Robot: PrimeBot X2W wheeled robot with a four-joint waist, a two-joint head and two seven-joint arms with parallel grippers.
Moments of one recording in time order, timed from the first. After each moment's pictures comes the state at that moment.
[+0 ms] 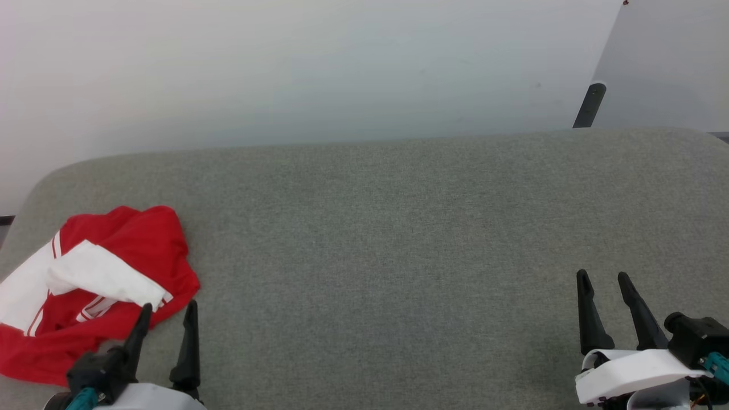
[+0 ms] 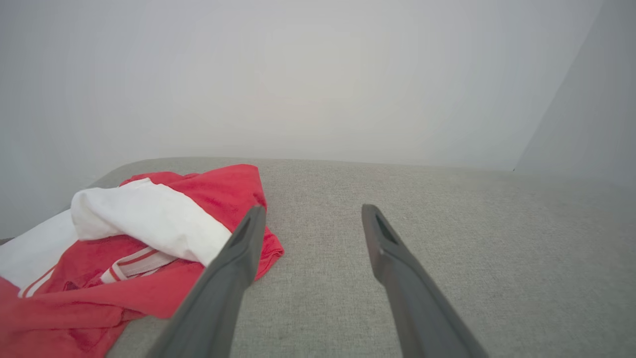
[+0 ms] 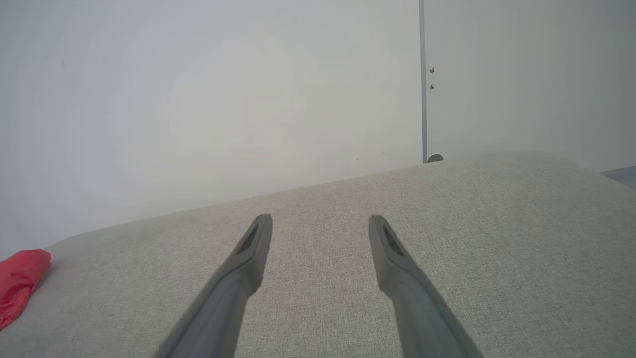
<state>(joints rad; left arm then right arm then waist) 0.01 0.22 0.04 0.16 -0.31 -0.08 -0.20 -0.09 -0.05 -0.03 0.22 0.29 0.13 -0.20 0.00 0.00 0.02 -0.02</state>
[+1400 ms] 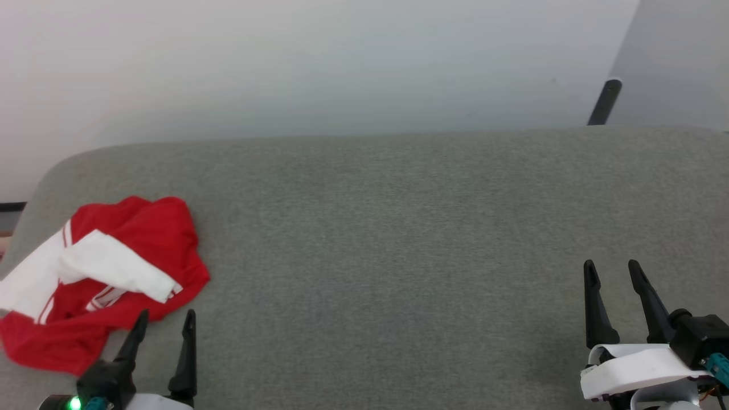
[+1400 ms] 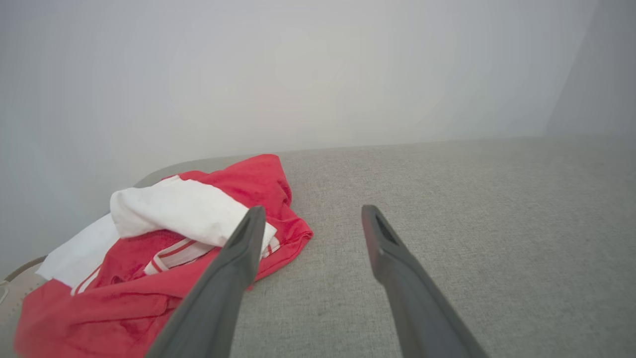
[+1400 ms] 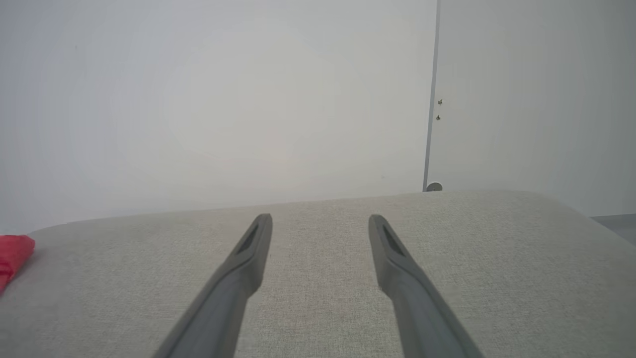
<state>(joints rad) 0.02 0.20 0.10 0.21 -0.14 -0.13 -0.26 -0.10 -0.05 -0.05 0.20 0.17 0.13 -0.26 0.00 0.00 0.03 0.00</state>
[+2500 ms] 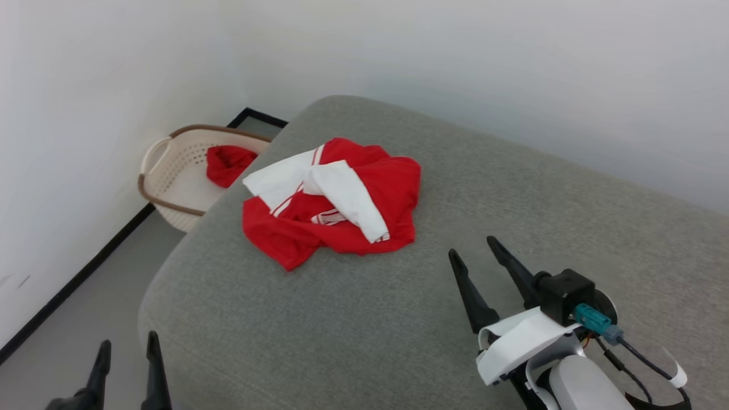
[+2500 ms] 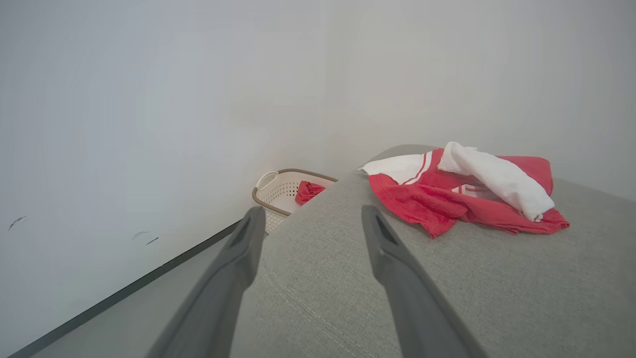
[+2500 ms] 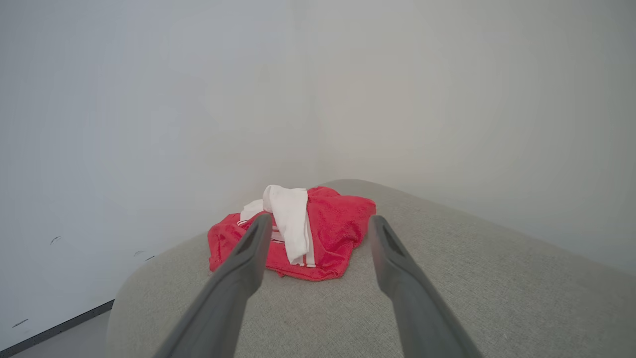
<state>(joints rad) 0.09 0.09 0.26 0.15 -0.16 -0.11 -0.26 -0.32 -0.05 0.33 0.42 0.27 0.13 -0.26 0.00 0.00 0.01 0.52</state>
